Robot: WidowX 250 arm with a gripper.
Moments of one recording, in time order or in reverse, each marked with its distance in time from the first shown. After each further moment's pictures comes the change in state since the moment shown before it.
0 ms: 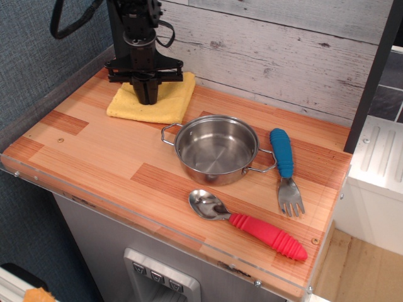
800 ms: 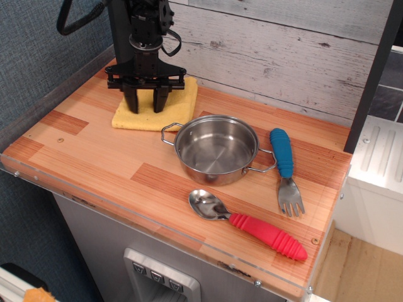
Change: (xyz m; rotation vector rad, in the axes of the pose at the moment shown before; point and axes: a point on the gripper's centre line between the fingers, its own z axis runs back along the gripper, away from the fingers) arm -0.012 0.011 0.010 0.137 0.034 0.091
